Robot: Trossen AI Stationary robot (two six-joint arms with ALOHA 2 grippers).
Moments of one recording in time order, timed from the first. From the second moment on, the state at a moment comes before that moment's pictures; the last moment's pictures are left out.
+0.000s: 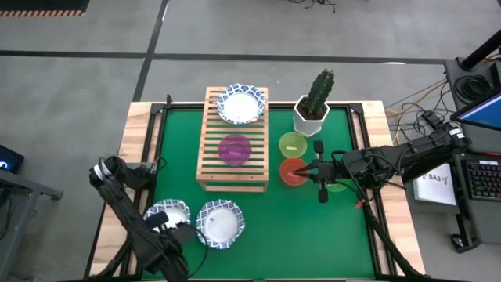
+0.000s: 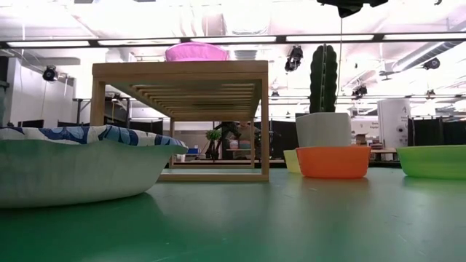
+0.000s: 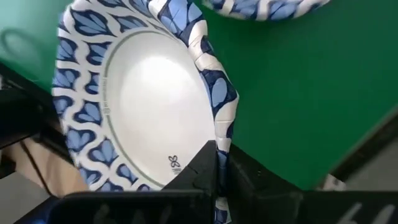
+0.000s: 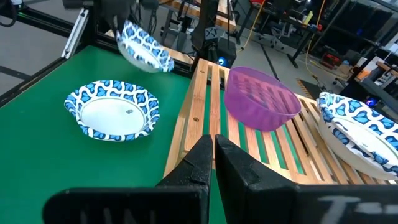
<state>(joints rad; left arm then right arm) -0.93 1.82 1.55 -1.49 -0.01 -1.44 0.27 0.93 0.71 -0.05 0.26 -0.26</state>
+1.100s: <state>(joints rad) -0.61 1.81 2.34 -1.57 -0.93 -0.33 0.27 0.93 0.71 -0.05 0.23 -0.28</state>
